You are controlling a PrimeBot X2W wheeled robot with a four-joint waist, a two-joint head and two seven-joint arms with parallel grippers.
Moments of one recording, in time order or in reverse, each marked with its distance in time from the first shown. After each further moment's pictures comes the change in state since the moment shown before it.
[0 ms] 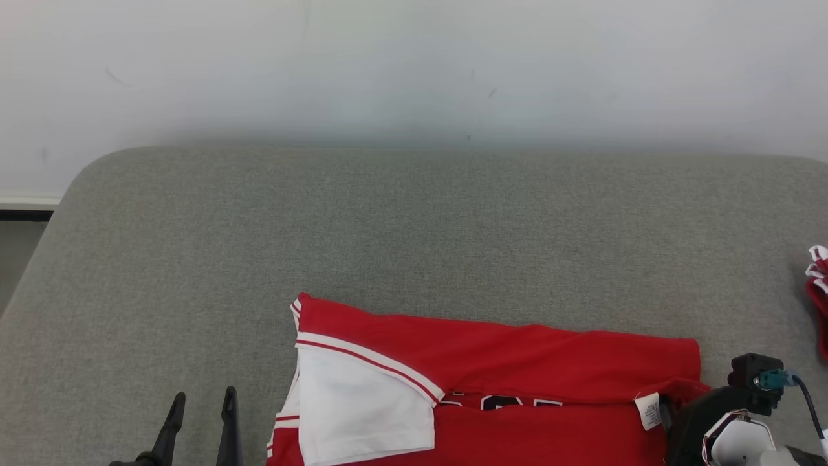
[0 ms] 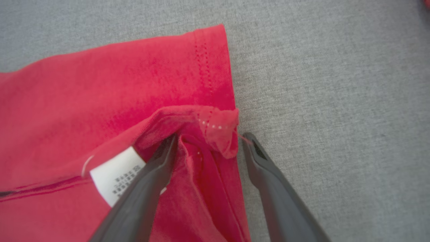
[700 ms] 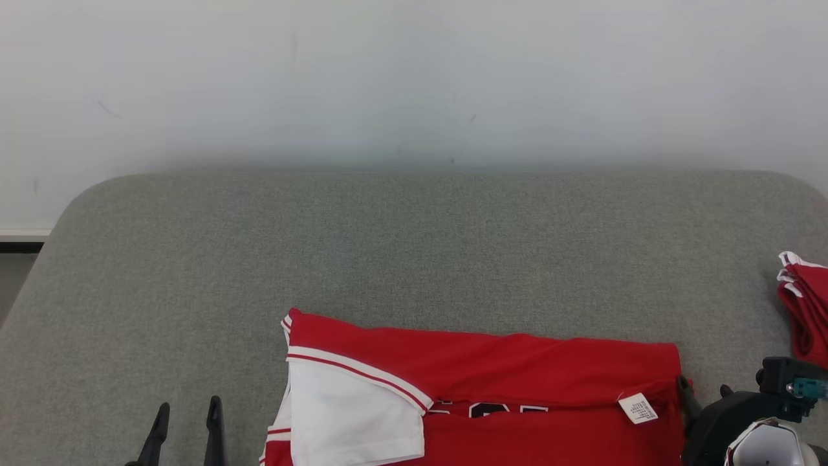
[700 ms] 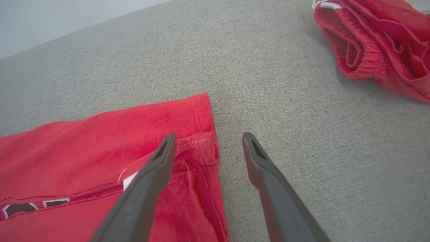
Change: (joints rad) left arm 0.019 0.006 0.032 0.003 0.001 0.005 0.000; right arm 0.116 0.013 -0.008 -0.253 0.039 0.000 -0.040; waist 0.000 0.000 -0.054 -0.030
